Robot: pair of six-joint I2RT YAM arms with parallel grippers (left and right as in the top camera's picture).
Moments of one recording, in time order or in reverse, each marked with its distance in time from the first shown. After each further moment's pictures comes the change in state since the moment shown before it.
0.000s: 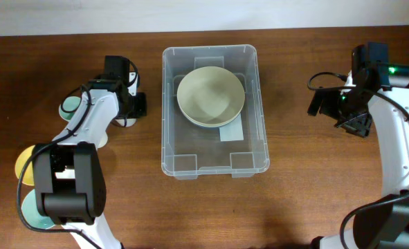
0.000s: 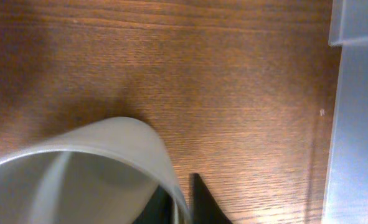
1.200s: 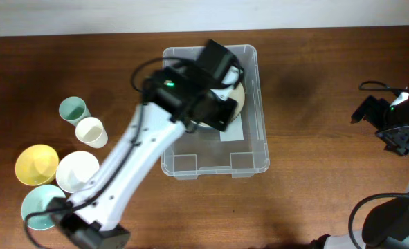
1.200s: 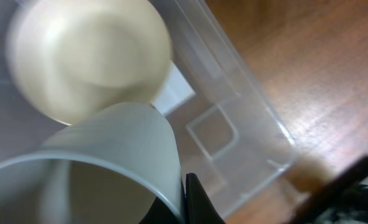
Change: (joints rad) left arm -0.616 -0.157 0.566 -0.590 0.063 -0.077; right arm -0.315 -0.006 -0.006 -0.037 -0.011 -0.026
